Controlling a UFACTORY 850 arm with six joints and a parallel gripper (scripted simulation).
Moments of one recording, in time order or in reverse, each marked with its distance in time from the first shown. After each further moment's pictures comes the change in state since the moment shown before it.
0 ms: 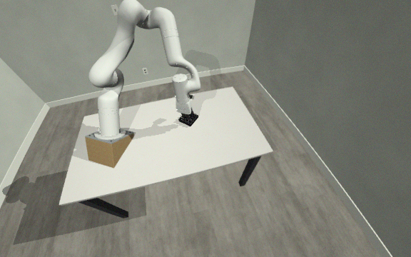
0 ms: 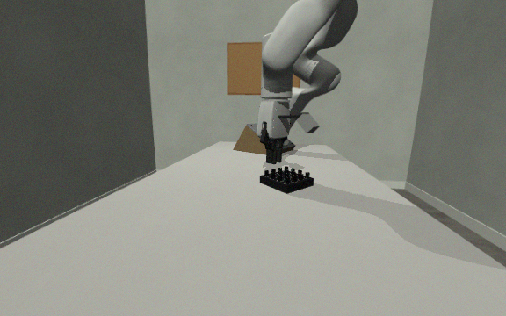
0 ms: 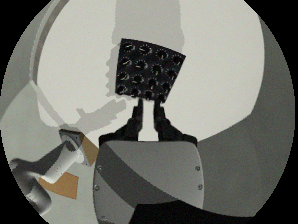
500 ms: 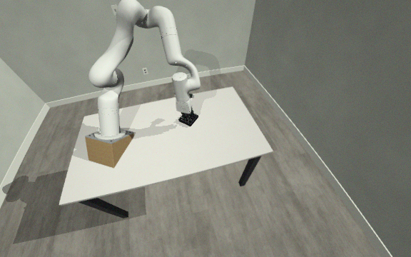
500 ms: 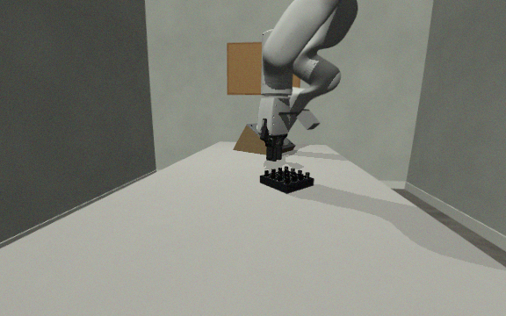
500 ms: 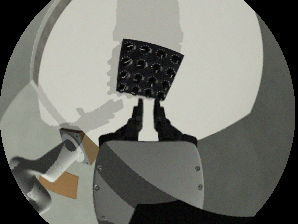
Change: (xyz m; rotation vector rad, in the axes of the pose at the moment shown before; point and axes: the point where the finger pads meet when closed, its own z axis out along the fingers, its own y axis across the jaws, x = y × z) arm 0.000 0.000 -0.008 0.001 0.000 0.000
